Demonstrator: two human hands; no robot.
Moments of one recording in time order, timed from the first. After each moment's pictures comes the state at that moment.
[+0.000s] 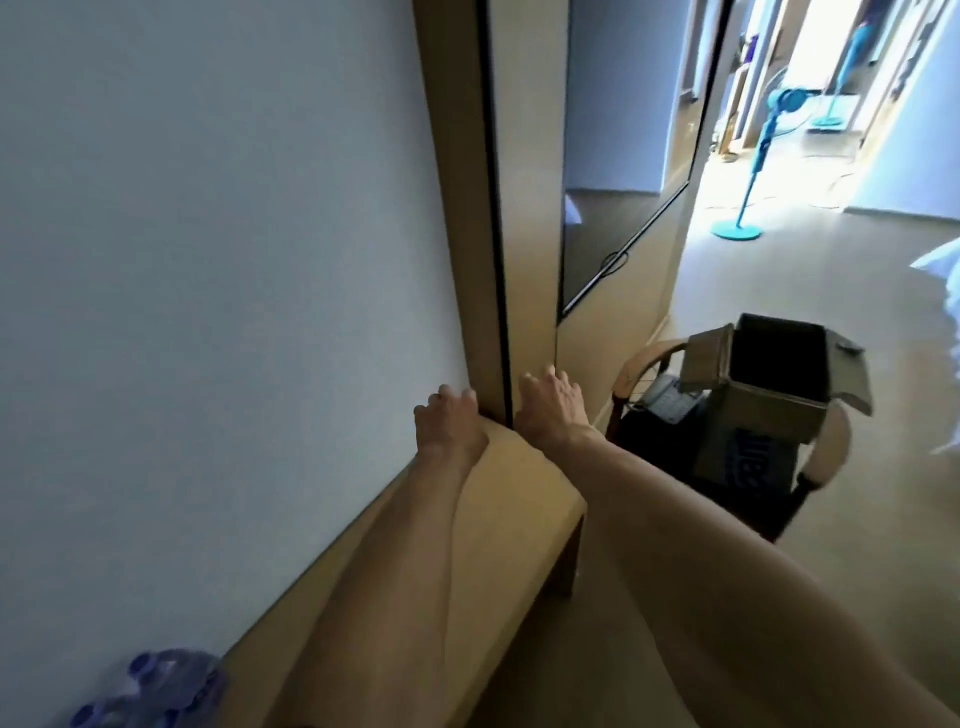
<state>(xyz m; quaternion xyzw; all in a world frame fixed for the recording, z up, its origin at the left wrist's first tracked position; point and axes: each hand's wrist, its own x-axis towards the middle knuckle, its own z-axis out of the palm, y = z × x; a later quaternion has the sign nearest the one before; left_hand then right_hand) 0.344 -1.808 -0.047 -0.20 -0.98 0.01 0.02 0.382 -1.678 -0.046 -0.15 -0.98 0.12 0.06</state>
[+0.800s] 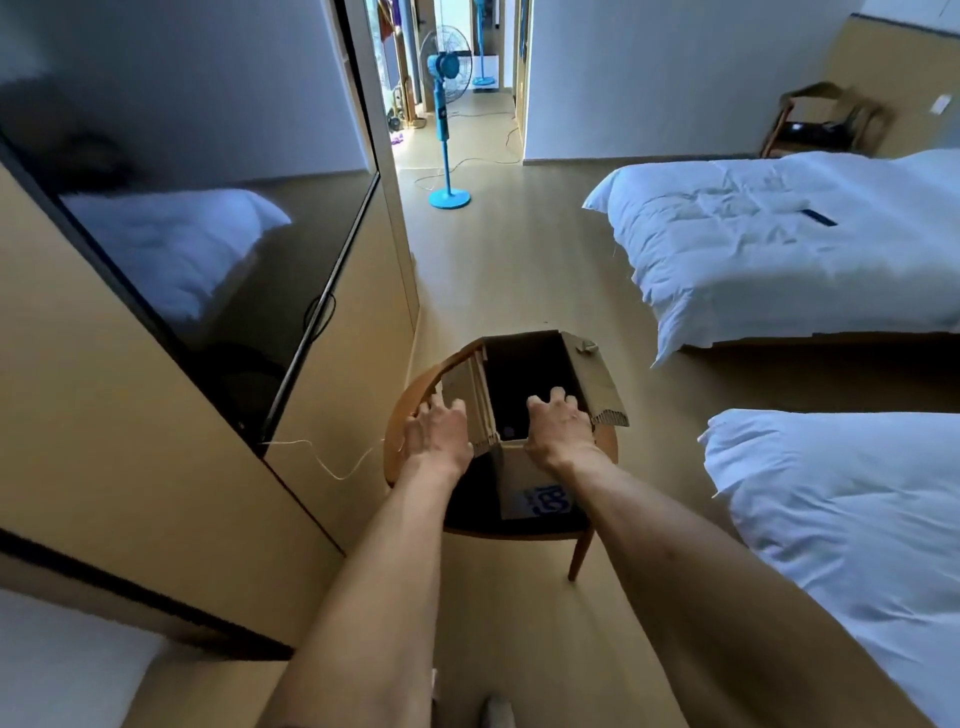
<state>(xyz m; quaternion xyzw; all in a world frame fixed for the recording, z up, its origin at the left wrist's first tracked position) 0.205 -1.280 -0.130 -0.48 -0.88 -0.02 -0.06 0.339 -1.202 -0.112 -0.47 -0.87 0.12 -0.01</state>
